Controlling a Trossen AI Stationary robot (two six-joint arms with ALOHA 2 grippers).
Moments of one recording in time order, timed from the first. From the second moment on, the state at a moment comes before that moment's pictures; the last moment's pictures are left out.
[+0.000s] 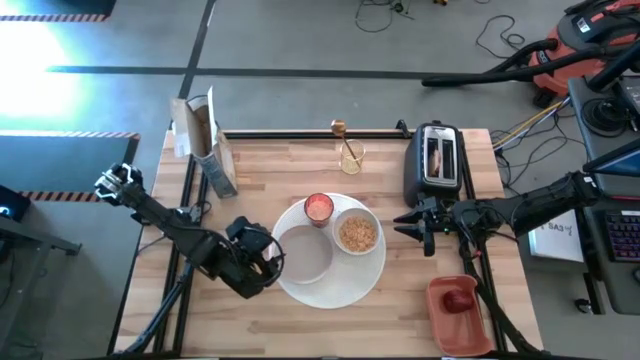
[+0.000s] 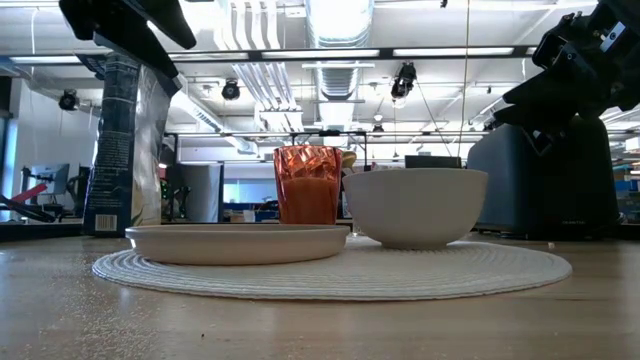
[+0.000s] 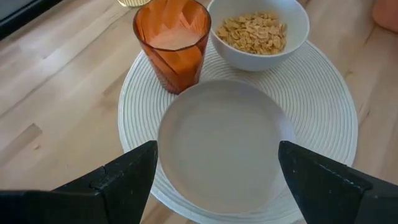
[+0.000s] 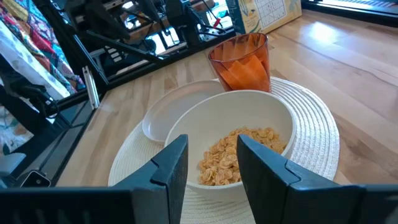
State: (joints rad) left arm -0.60 1.44 1.15 -0.90 -0.71 -1.11; right arm 0.22 0.49 0.11 0.17 0.20 0.44
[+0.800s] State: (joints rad) left arm -0.64 1.42 1.24 -1.14 -0.72 -1.14; right arm 0.22 0.48 0.11 0.42 0.33 0.38
